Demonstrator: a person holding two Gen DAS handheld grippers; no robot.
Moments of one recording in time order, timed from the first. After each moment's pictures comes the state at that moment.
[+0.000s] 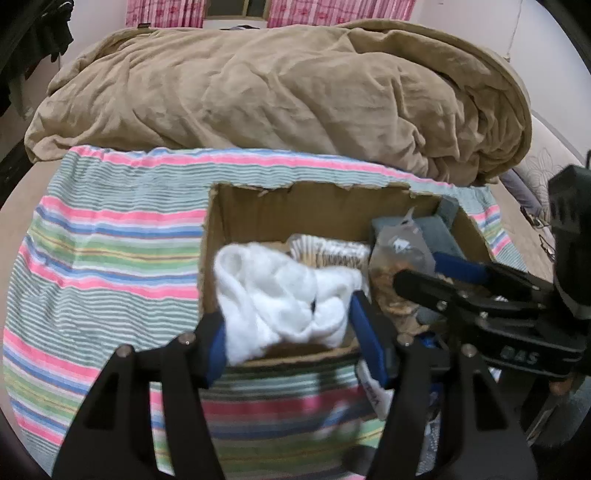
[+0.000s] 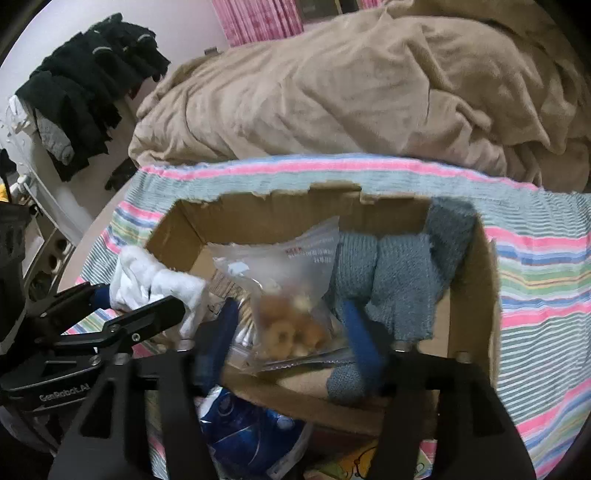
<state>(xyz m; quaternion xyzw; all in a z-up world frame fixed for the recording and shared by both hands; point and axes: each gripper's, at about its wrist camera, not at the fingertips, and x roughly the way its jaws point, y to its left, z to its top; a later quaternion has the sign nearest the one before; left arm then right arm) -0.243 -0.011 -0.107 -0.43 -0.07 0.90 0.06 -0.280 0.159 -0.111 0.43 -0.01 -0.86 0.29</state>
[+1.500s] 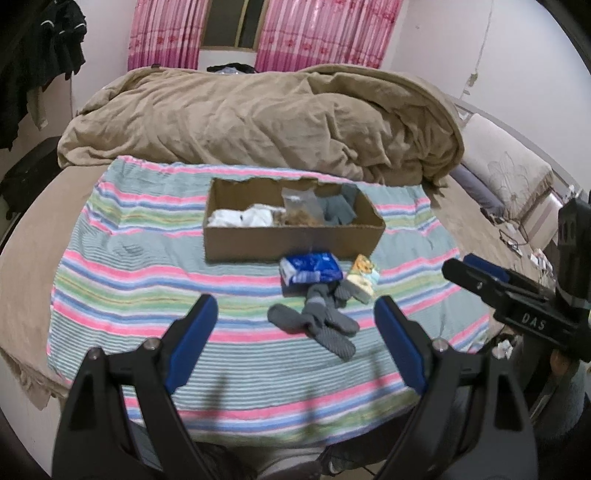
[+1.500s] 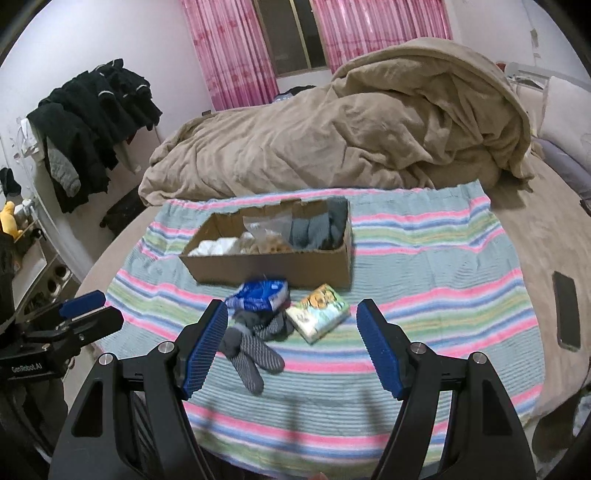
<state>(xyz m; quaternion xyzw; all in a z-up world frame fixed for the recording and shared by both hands) -0.055 0.020 -0.033 -0.38 -0.08 0.92 0.08 -0.108 0.267 -0.037 0.35 -0.03 -0.91 0.23</state>
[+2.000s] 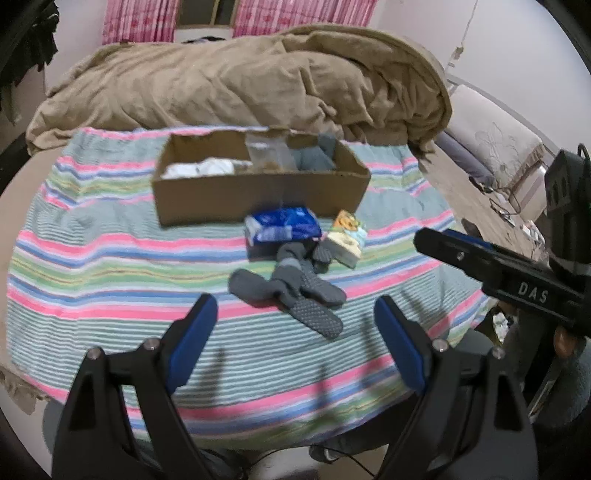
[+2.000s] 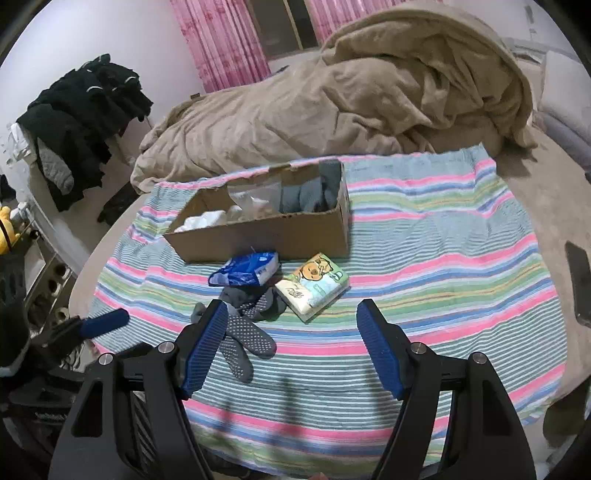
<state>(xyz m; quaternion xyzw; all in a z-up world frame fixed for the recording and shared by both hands) -0.076 0.053 -0.092 -0.42 -0.06 0.90 0.13 -0.125 0.266 -0.077 0.39 -0.05 -0.89 0.23</state>
